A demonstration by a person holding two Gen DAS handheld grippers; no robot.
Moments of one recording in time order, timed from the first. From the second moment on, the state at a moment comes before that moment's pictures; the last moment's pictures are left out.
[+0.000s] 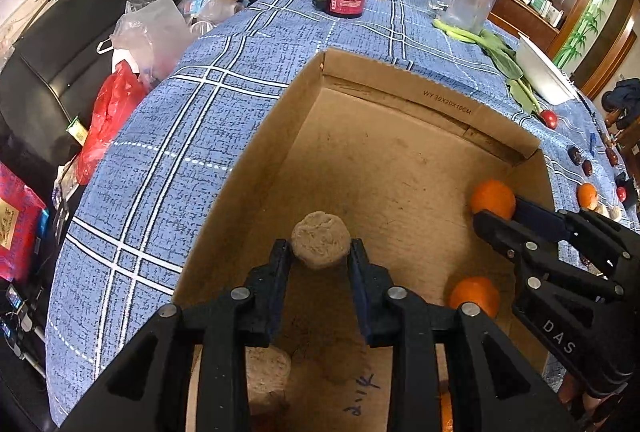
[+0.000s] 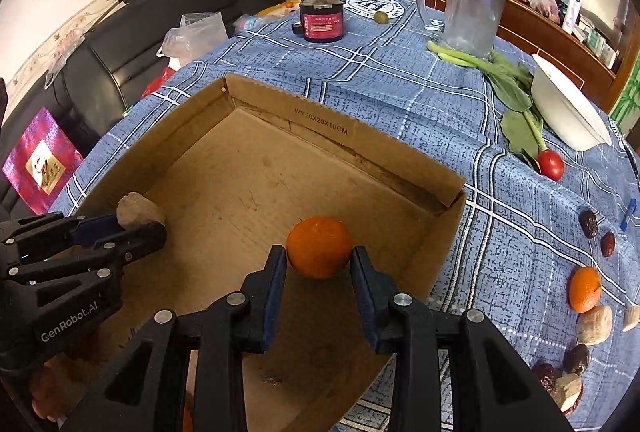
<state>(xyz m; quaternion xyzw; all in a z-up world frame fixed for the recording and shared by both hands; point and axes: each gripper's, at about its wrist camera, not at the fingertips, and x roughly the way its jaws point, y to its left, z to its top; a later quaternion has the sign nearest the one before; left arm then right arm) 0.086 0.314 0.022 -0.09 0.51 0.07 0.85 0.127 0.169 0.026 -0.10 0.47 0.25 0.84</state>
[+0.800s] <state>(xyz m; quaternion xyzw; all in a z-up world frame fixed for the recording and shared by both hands) 0.022 0.252 0.070 -0.08 0.46 0.08 0.88 0.039 0.066 0.077 -0.06 0.41 0.22 0.88</state>
